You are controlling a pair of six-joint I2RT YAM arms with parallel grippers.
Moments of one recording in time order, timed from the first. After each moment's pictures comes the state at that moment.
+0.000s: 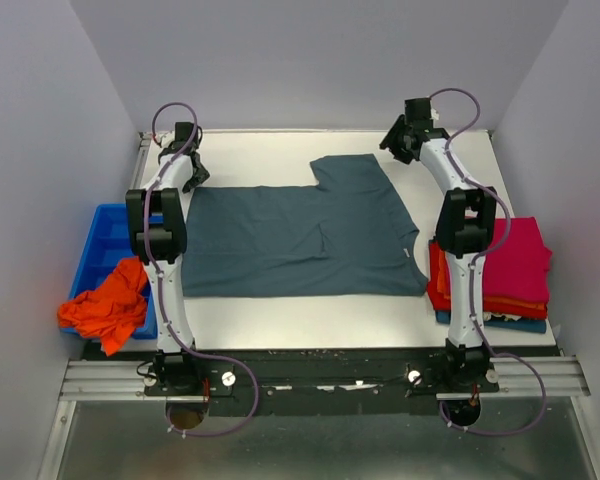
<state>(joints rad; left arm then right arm) 0.05 2.34 1.91 -0.56 -0.27 -0.62 0.13 2.44 2.22 -0.52 0.05 0.64</state>
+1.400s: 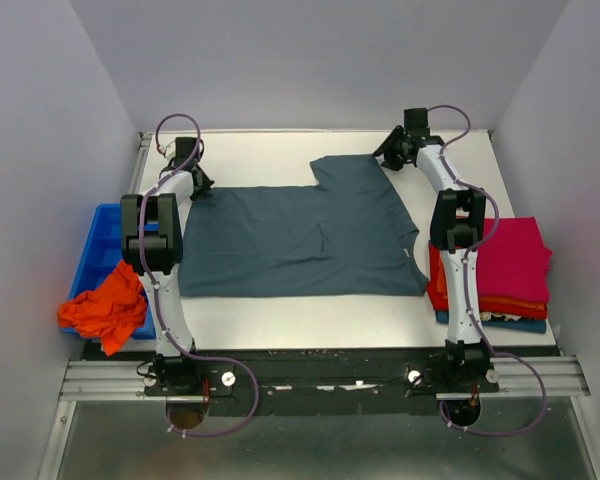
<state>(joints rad) 0.04 2.16 1.56 -0.27 -0.15 -0.62 0.09 2.64 2.37 -0.52 -0.15 0.77</state>
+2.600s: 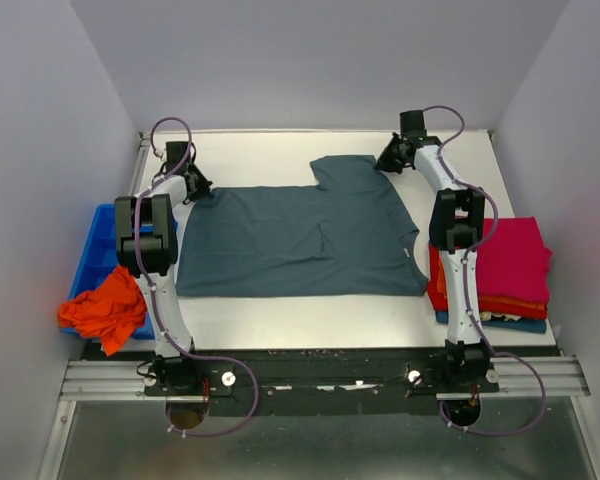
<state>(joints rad) 0.08 2.14 1.49 -0.17 0.03 -0.62 0.11 2.62 2.34 -0.58 -0.16 0.67</state>
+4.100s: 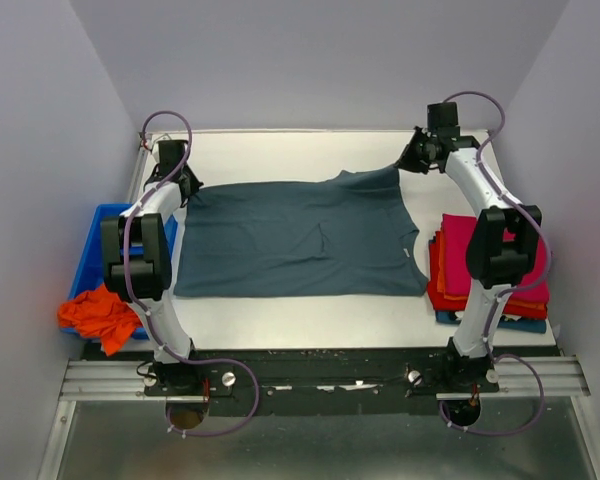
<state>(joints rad) 0.07 1.89 1.33 -0.17 -0.15 -0.48 0.10 2.00 1.75 -0.55 -0.13 0.56</state>
